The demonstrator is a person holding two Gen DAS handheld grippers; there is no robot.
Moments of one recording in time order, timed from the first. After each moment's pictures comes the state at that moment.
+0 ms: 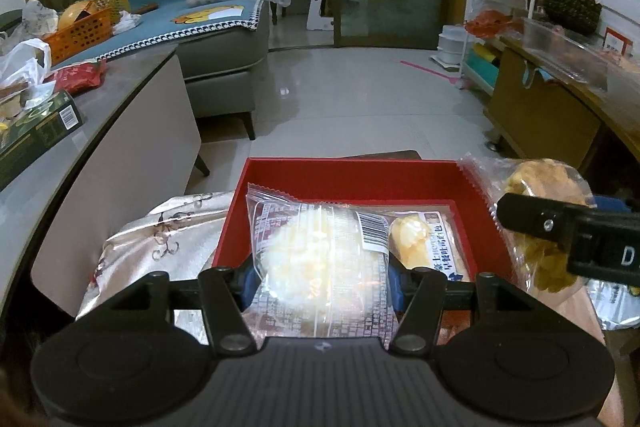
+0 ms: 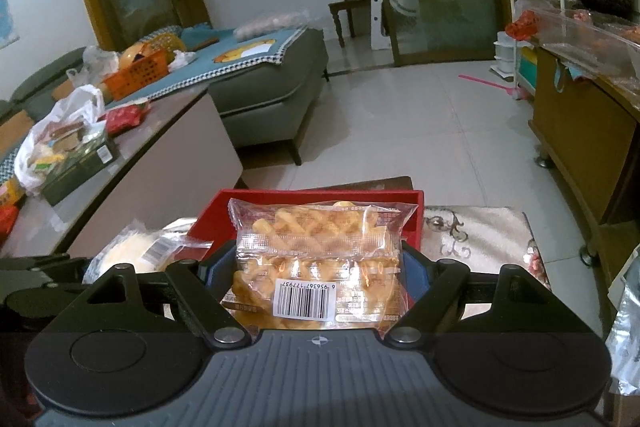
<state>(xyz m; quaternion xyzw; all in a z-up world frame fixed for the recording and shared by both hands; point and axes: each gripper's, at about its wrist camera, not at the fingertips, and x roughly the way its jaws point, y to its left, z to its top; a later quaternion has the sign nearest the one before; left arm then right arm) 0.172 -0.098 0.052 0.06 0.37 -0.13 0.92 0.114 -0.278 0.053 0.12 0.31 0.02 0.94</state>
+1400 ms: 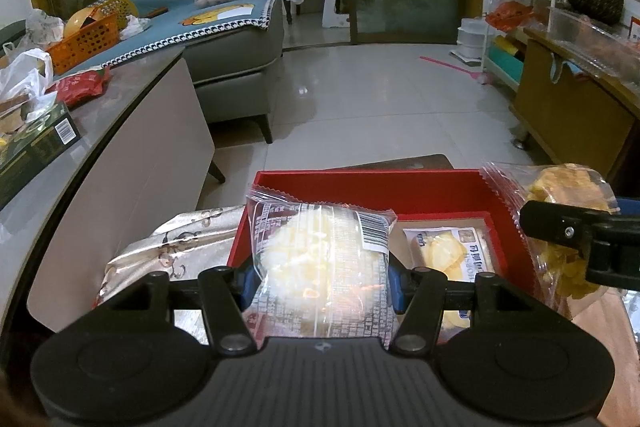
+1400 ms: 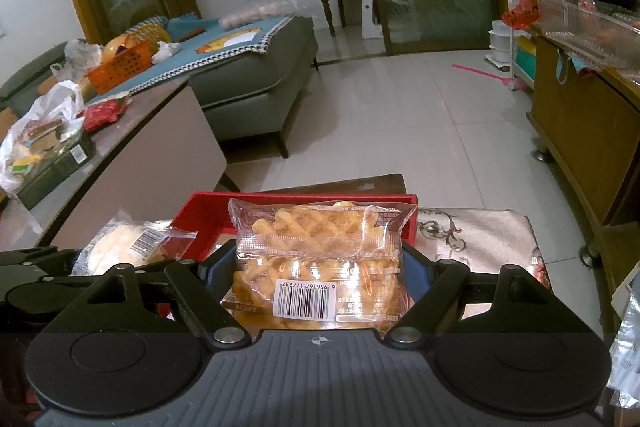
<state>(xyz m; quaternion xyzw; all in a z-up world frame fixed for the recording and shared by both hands) 0.212 -0.112 0.035 0.08 0.37 -0.10 0.92 0.152 -0.283 0.036 0.12 0.33 0.01 0.94</state>
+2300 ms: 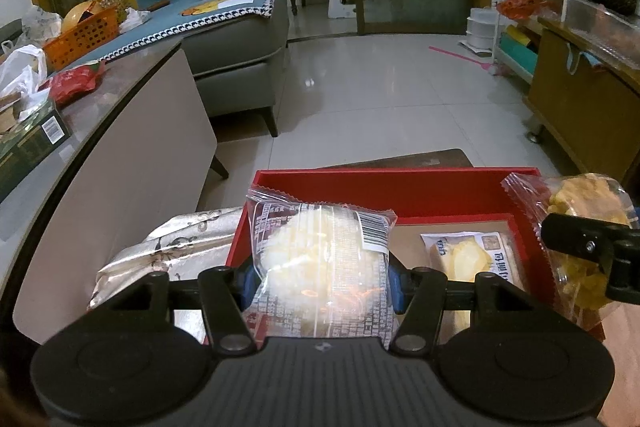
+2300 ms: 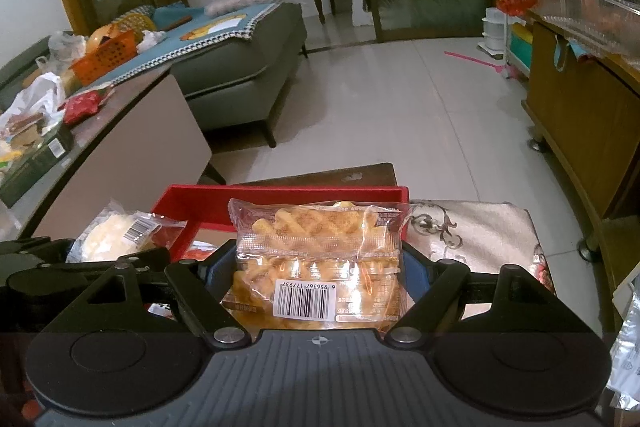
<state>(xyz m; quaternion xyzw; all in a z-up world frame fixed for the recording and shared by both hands) 0.244 -0.116 0.016 0.09 0.38 -0.09 0.92 0.175 -0.286 0.018 0.12 0.35 0.00 0.93</state>
